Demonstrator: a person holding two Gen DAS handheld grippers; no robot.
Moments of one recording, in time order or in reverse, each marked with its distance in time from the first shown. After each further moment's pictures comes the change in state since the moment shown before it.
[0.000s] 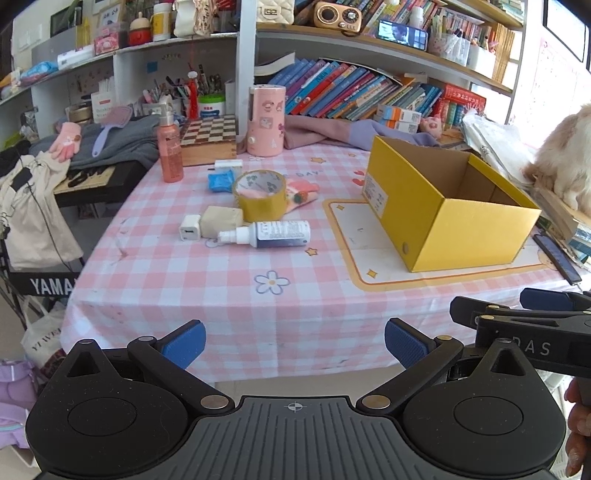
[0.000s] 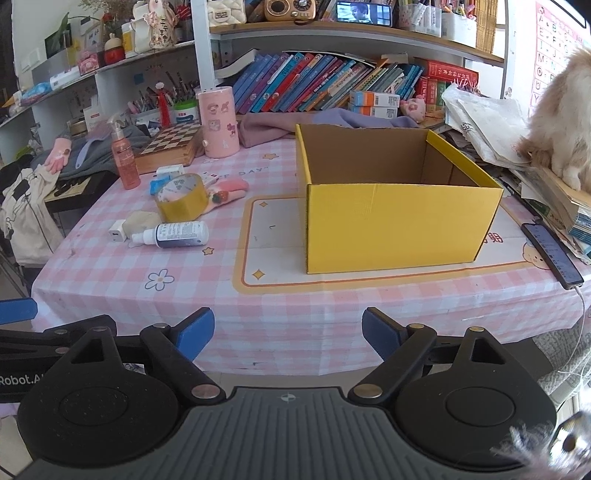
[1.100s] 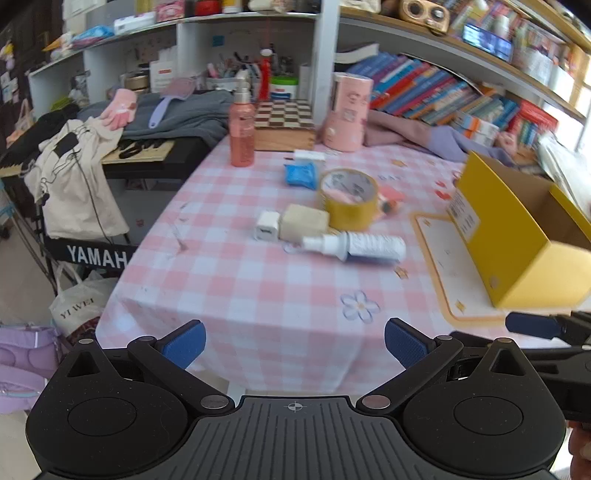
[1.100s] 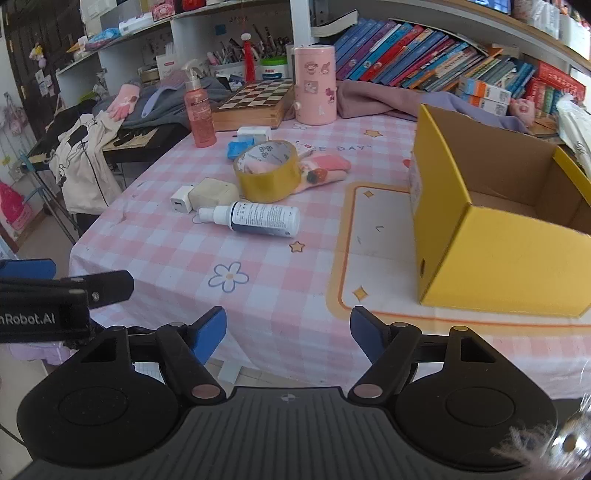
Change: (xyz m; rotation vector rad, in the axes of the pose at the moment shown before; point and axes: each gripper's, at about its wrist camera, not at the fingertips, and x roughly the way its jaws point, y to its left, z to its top) left arm 0.044 0.064 0.027 -0.151 0.040 0.140; right arm 0.085 0.055 0.037 -0.175 0.124 0.227
